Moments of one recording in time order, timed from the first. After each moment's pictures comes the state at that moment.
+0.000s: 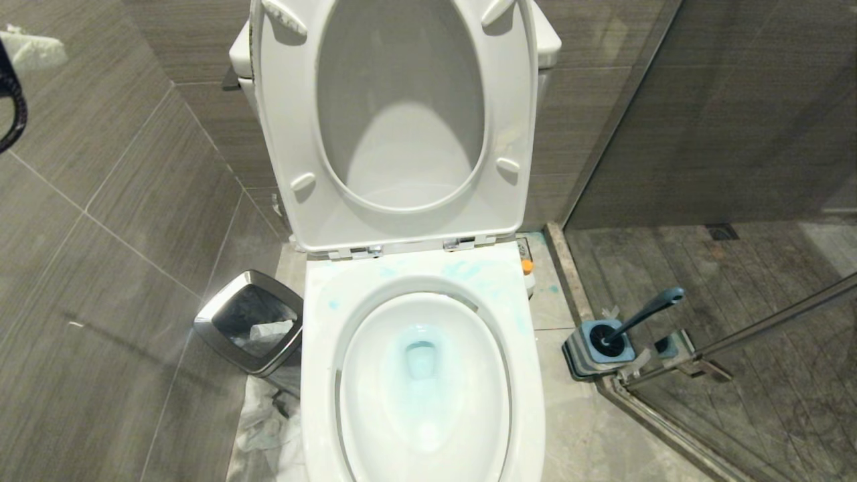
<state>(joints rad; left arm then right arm) -0.19 1.26 -1.51 0.22 0.14 -0.02 0.00 0.00 0.00 0.00 0.02 -0.03</state>
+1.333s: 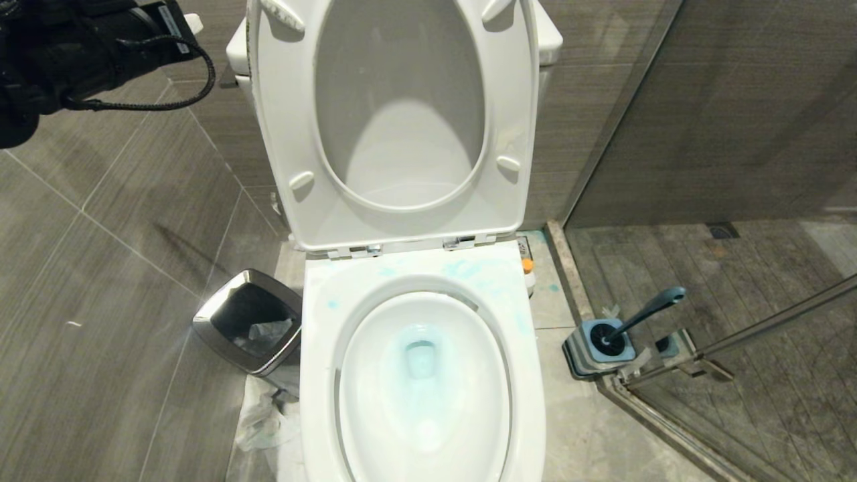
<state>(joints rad) -0.02 1.85 -1.89 -0.26 -0.16 -0.12 0.00 0.00 0.00 0.00 0.02 -0.03</state>
